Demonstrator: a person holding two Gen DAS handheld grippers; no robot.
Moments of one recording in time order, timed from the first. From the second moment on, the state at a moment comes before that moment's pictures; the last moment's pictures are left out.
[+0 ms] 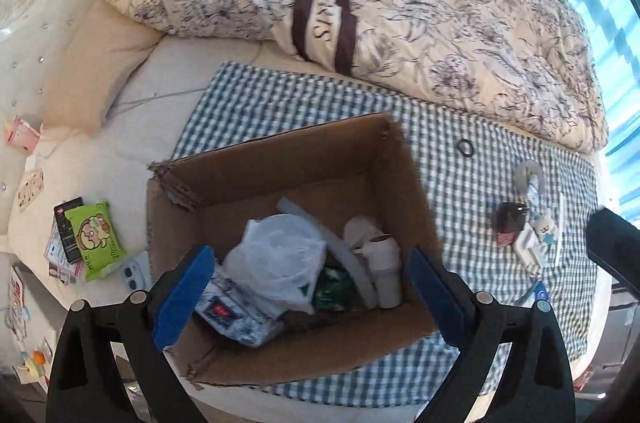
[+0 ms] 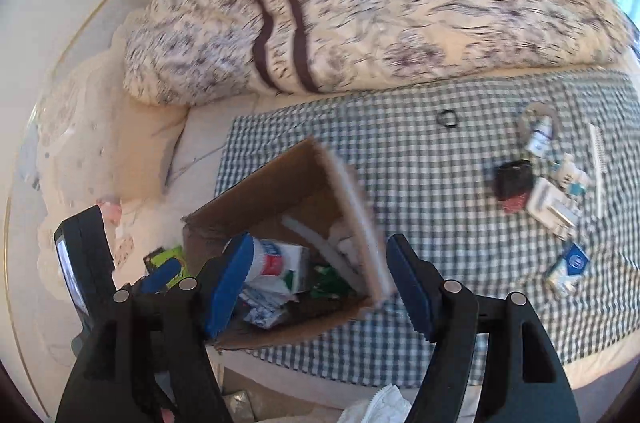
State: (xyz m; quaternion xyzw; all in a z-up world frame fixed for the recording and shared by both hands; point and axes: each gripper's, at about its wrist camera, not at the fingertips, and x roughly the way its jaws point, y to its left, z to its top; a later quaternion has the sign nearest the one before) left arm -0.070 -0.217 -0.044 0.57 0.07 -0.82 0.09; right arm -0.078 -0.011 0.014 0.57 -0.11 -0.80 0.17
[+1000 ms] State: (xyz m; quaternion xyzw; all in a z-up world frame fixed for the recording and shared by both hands) left arm -0.126 0.102 -0.143 0.59 -0.07 -0.81 0.00; right arm -0.111 0.392 -0.054 0.62 -0.18 -0.77 0.03
